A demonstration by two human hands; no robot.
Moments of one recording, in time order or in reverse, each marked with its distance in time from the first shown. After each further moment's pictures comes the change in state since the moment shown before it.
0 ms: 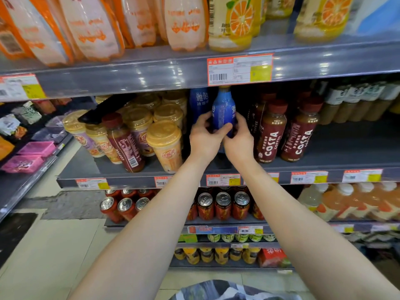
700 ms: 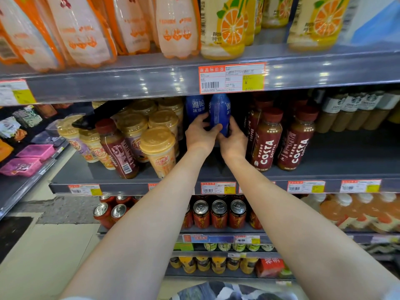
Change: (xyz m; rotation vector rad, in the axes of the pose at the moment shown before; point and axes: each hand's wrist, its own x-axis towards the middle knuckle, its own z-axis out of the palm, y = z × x) left_hand 0.036 -0.001 0.014 0.099 0.004 -0.075; right_hand 0.039 0.025 0.018 0.006 0.011 0.038
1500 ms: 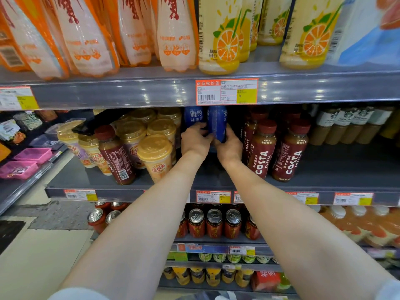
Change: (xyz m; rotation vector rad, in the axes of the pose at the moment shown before) left_hand 0.011 0.005 -0.006 0.162 -0.008 0.038; right_hand 0.018 0.000 -0.001 -0.035 -0.077 0.057
